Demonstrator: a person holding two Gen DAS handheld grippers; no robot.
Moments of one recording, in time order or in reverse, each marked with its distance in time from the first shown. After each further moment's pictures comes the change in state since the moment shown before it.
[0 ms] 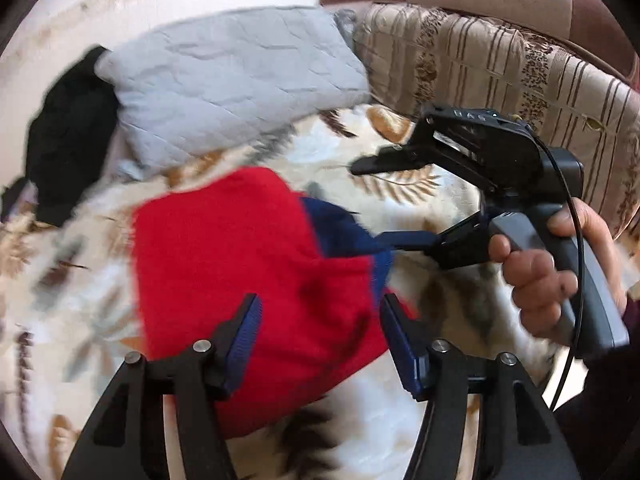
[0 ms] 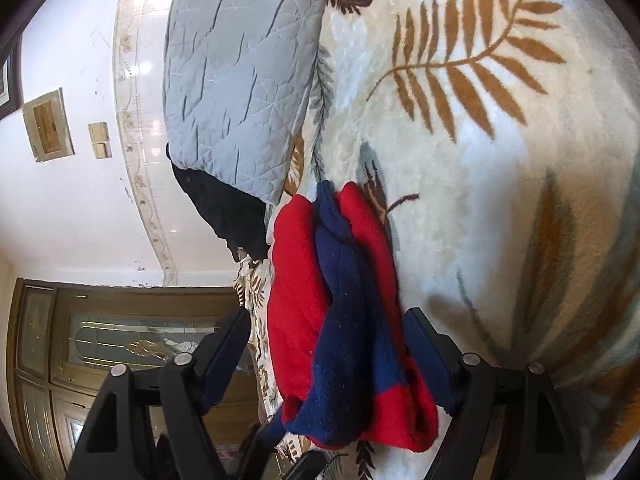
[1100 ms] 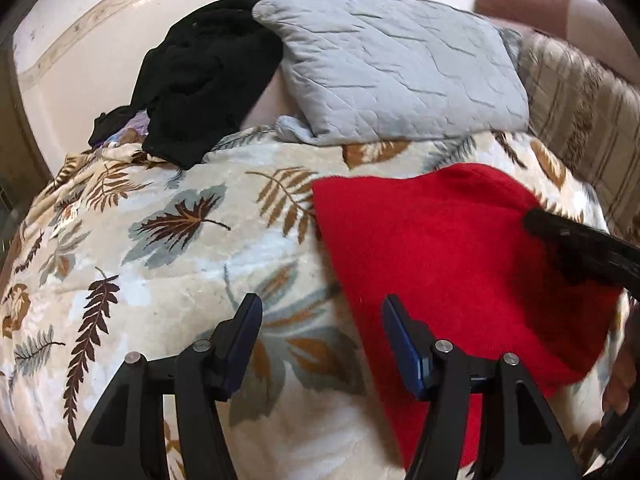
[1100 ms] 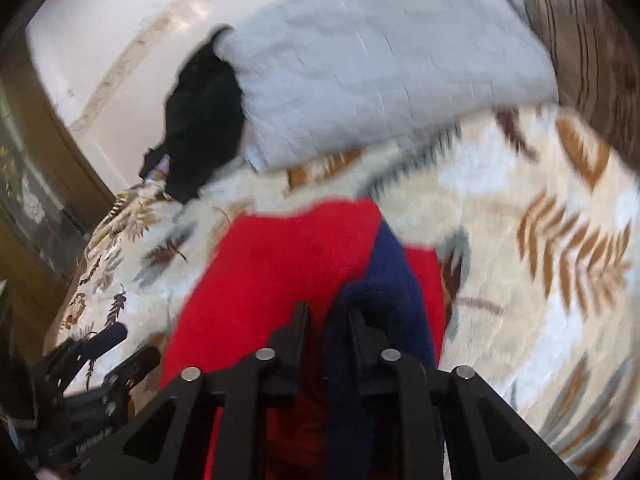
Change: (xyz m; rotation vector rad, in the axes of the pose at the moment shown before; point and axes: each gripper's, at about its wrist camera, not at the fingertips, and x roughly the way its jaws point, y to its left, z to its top) left arm 0.015 0.146 -0.003 -0.292 0.043 0.293; right arm 0.084 0.124 -0.071 -0.825 -0.209 -0.543
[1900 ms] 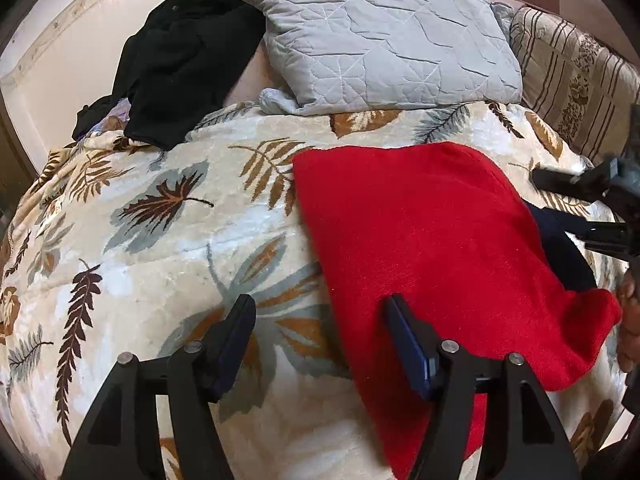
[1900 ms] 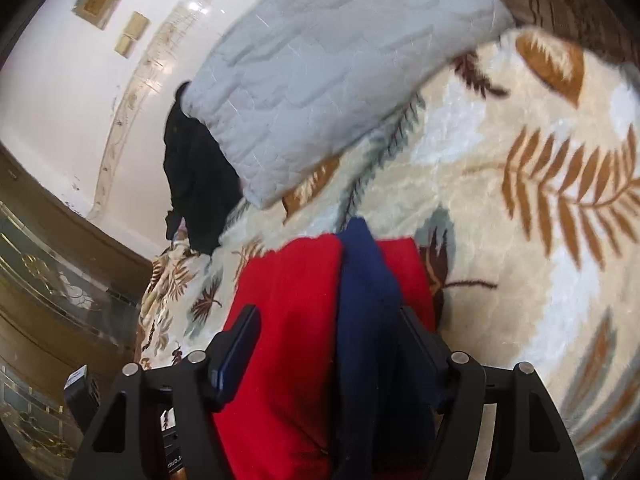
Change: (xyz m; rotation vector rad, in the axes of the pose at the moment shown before) left arm 0.021 -0.004 -0.014 0.059 0.084 -0.020; right arm 0.010 -0.072 -0.001 0.363 0.066 0.203
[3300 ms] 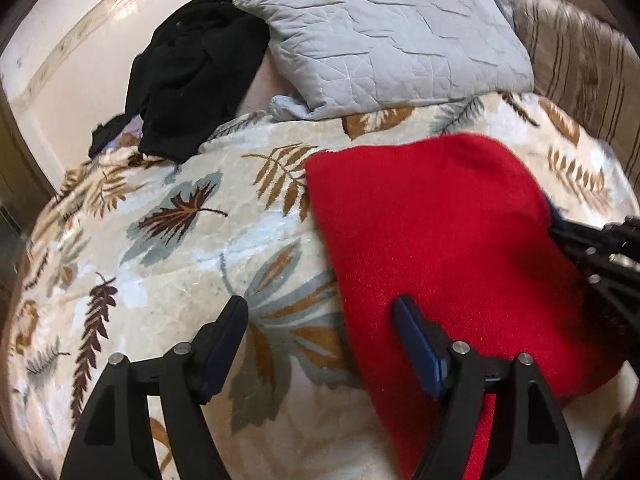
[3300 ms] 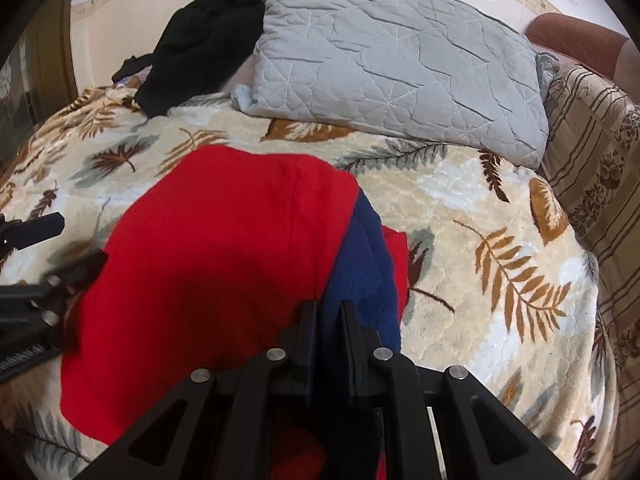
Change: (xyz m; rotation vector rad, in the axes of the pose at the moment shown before) left arm 0.010 -0.010 -0.003 0.057 -0.037 0.109; right arm 0.036 0.082 -0.067 -0.657 0.032 -0.545
